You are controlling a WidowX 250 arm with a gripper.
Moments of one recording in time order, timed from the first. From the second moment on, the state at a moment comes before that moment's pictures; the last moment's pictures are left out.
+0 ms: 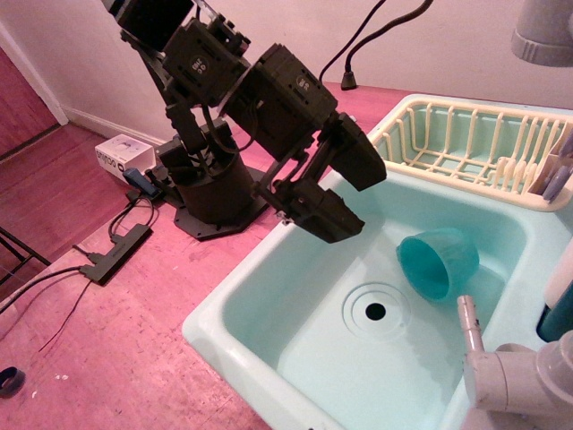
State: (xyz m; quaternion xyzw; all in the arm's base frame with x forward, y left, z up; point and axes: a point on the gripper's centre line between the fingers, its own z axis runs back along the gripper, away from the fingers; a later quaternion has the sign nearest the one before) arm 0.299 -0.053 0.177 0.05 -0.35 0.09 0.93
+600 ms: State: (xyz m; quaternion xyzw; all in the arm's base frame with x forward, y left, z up) arm 0.321 -0.047 0.159 0.05 -0.32 0.00 0.95
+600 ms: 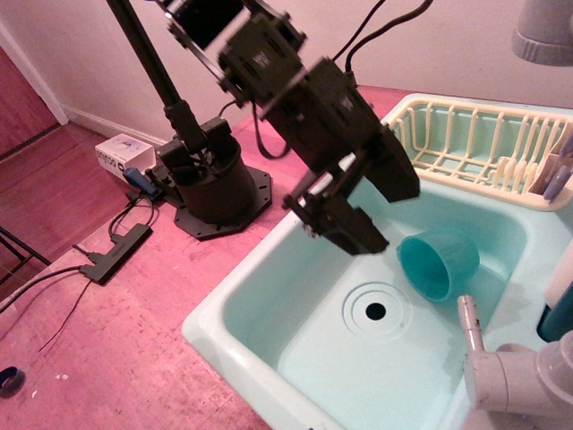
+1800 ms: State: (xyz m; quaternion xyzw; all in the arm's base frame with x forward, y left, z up) arm 0.351 0.021 0.117 0.07 -0.31 -0.16 0.93
